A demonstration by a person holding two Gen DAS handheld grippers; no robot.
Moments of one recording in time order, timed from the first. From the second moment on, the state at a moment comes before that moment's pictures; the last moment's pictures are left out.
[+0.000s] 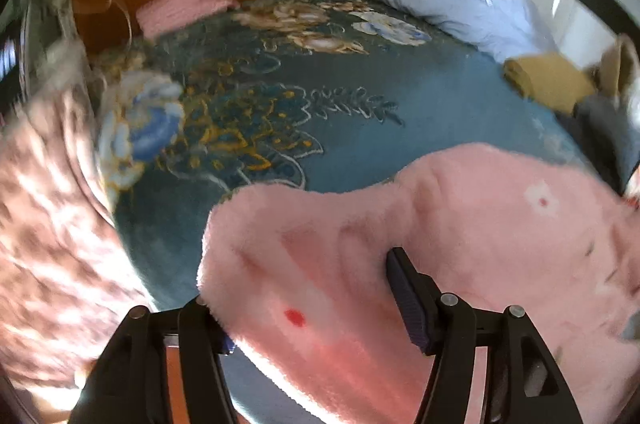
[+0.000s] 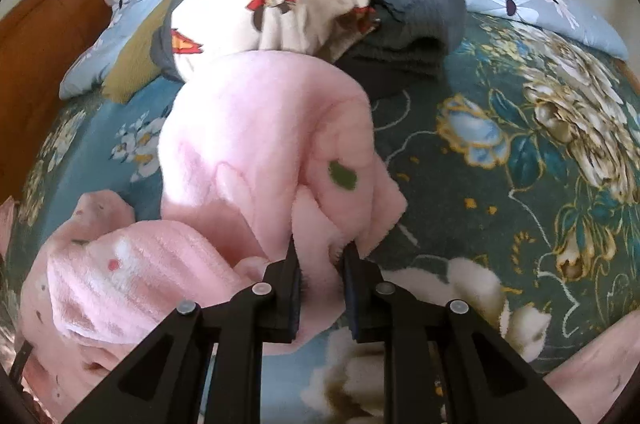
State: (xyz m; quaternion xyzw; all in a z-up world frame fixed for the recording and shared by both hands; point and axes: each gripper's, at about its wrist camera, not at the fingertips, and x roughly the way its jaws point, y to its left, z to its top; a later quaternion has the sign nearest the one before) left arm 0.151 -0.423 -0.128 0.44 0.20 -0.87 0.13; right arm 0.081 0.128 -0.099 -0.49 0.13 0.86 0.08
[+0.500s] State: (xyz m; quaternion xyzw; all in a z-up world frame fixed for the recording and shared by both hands) left arm 0.208 -0.507 -0.127 0.33 0.44 -0.82 0.14; right arm 0.072 0.145 -0.106 -0.49 0.15 0.85 0.09
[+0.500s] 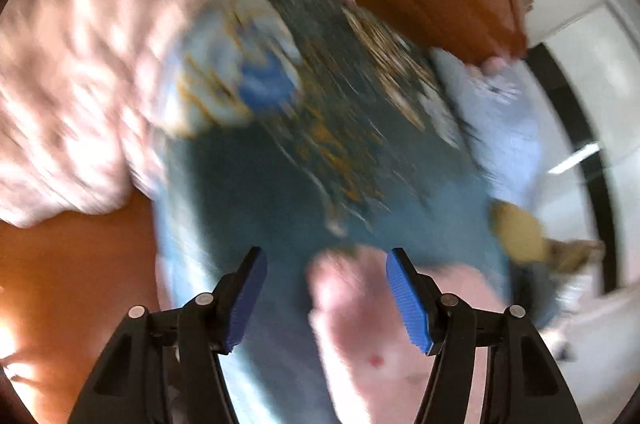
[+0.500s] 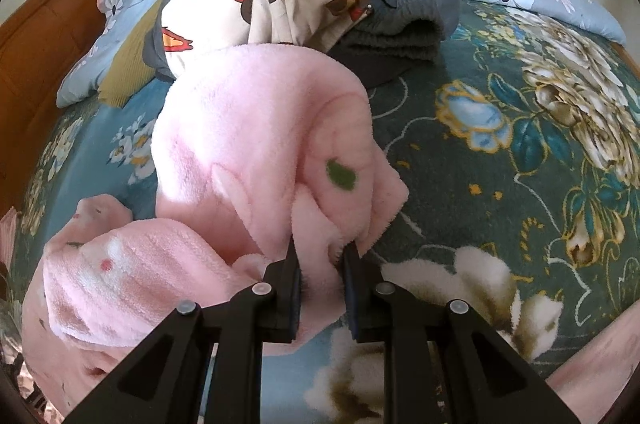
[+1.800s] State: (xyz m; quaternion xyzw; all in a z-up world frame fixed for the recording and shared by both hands) left arm 0.097 -0.311 -0.127 0.40 0.32 -0.85 -0.12; right arm 0.056 0.259 0.024 -0.33 0.14 0.91 0.23
